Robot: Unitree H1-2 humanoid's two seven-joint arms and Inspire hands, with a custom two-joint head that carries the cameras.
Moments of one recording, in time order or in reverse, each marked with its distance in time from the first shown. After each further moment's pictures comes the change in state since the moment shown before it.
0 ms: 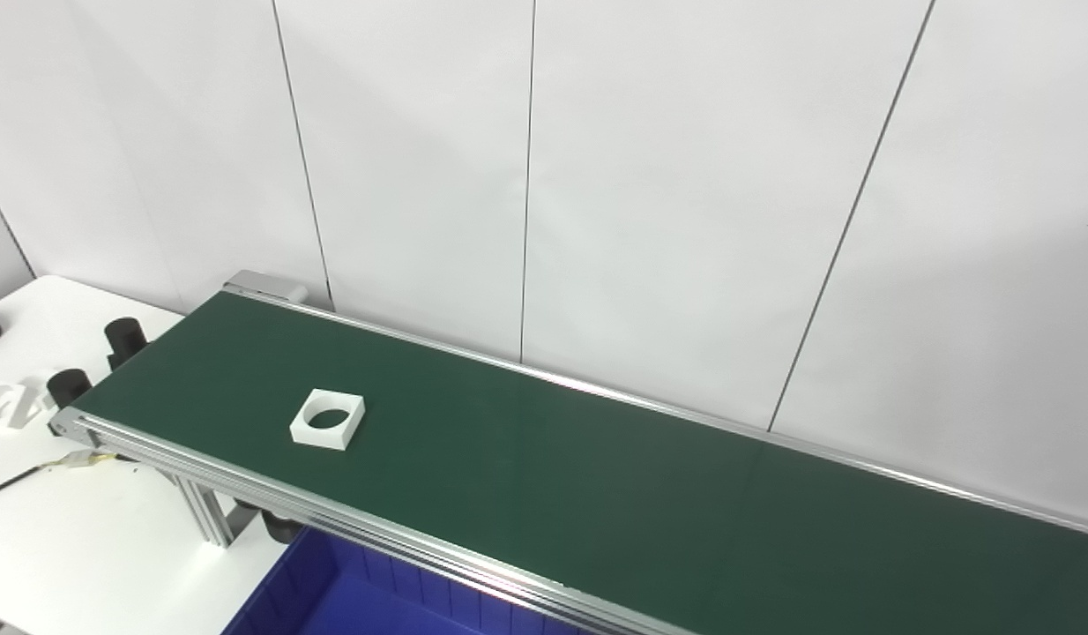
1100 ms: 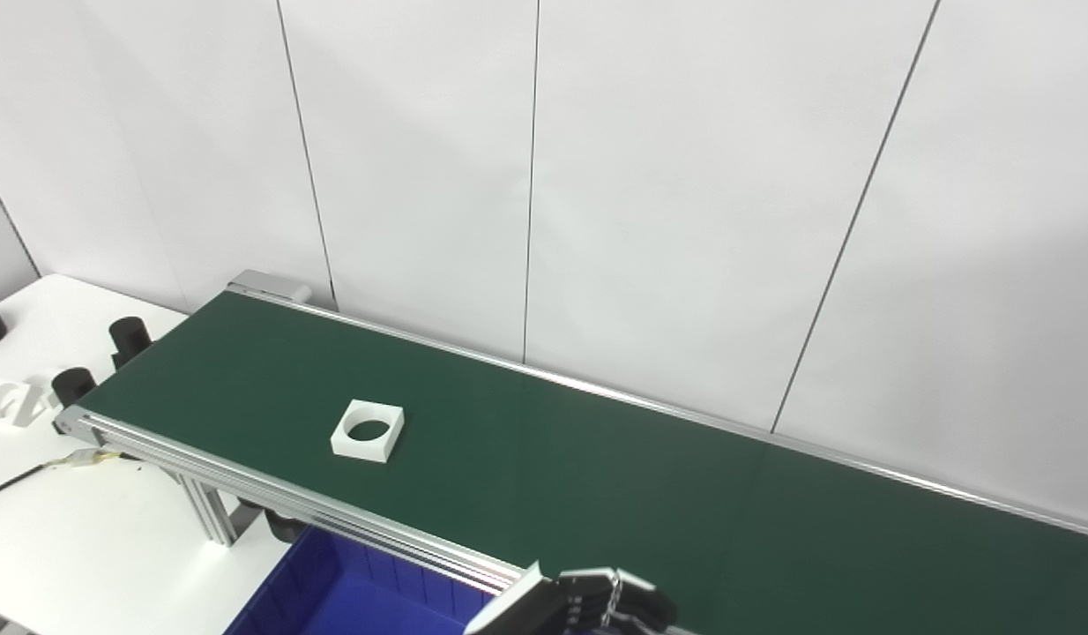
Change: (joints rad) left arm -0.032 0.148 -0.039 -0.542 0.000 0.284 -0.052; right arm -0.020 0.008 0.003 0.013 -0.002 0.000 -0.001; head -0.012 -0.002
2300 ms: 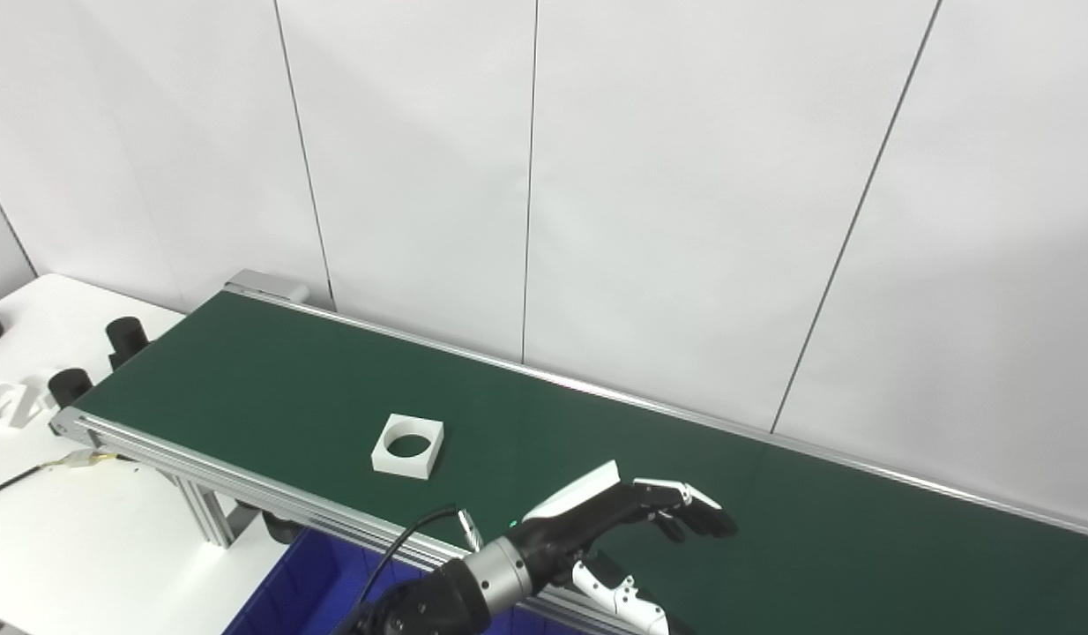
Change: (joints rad) left arm -0.300 0.066 -0.035 0.024 0.237 0.137 -0.059; right arm -0.001 0.007 0.003 0.006 -0.009 0.000 0.000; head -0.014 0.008
